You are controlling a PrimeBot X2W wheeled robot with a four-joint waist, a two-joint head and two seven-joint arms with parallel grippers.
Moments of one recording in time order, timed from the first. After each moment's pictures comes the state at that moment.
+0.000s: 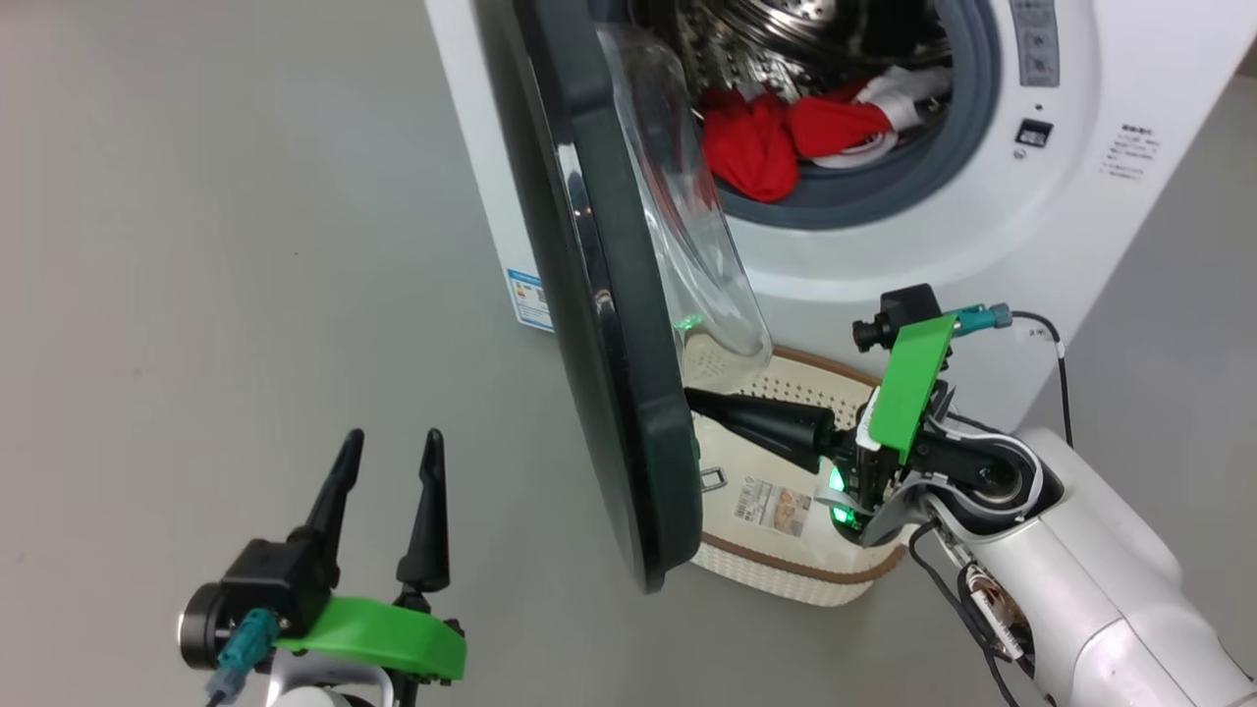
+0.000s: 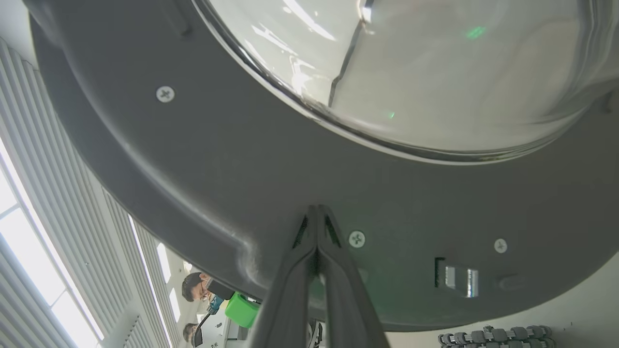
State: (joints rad) left arm -0.22 0.04 -0.14 0.27 -0.26 0.02 -0.26; right arm -0.64 -0.12 0.44 0.59 1.85 0.12 0.73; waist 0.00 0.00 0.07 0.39
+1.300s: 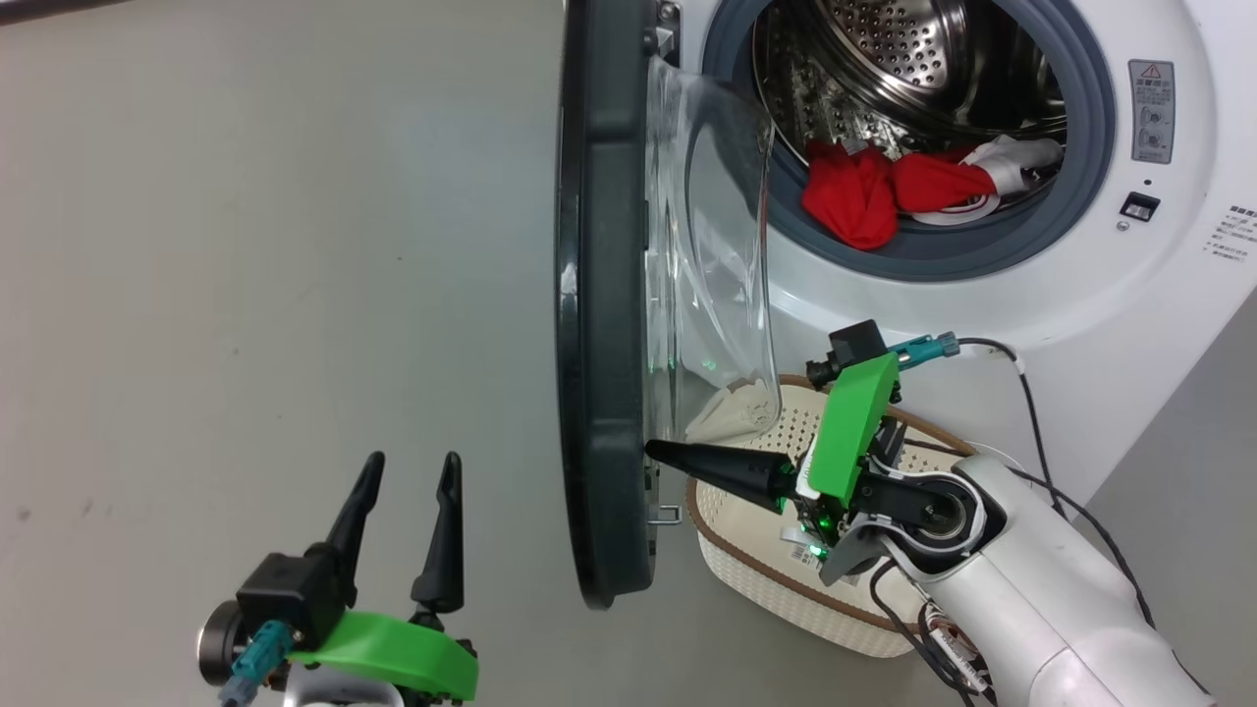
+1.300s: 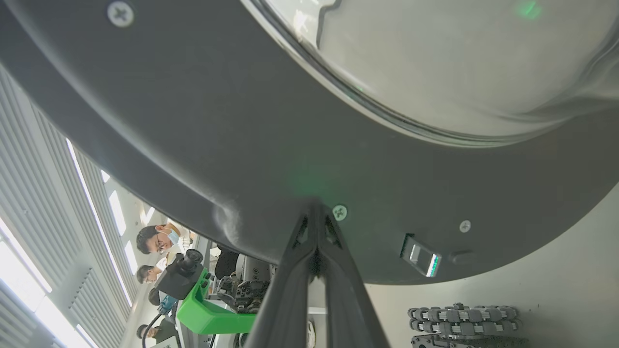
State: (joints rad) left arm -0.20 0.04 -0.17 0.28 -0.30 0.02 -0.25; right arm -0.63 -0.08 0.53 0.63 1.76 0.12 0.67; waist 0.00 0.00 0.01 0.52
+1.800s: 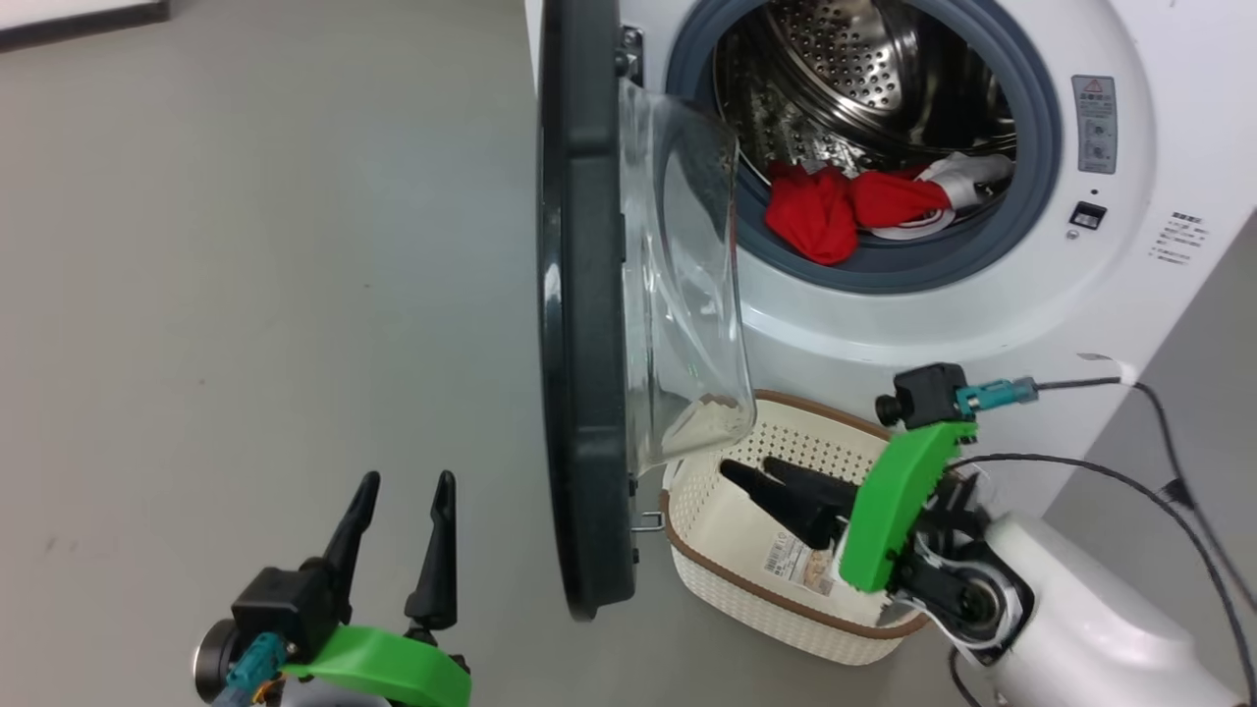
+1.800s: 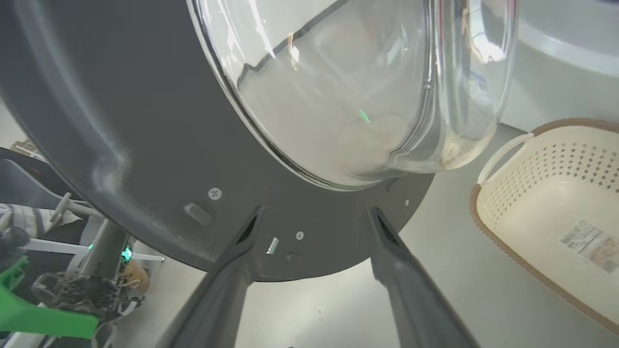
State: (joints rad) left arm -0.18 0.06 -0.18 0.30 -0.32 0.02 -0.25; right arm -0.53 -0.23 0.64 0.48 1.34 0.12 0.32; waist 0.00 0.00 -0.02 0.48
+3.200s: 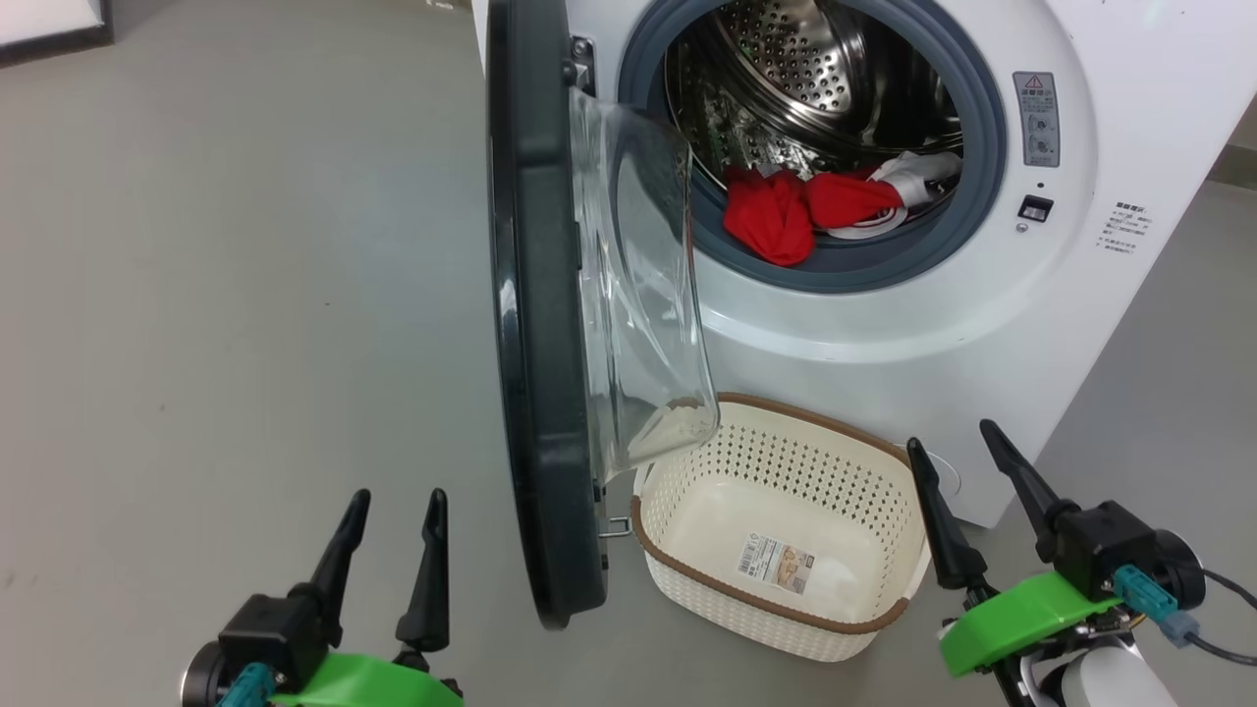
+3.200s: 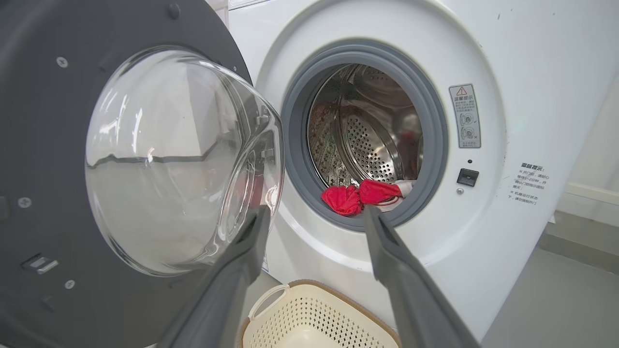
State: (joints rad) left arm -0.12 0.07 -0.18 0.23 -0.32 0.03 -0.25; right arm -0.13 -0.05 0.03 0.31 0.17 0.12 -0.26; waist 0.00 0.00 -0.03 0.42
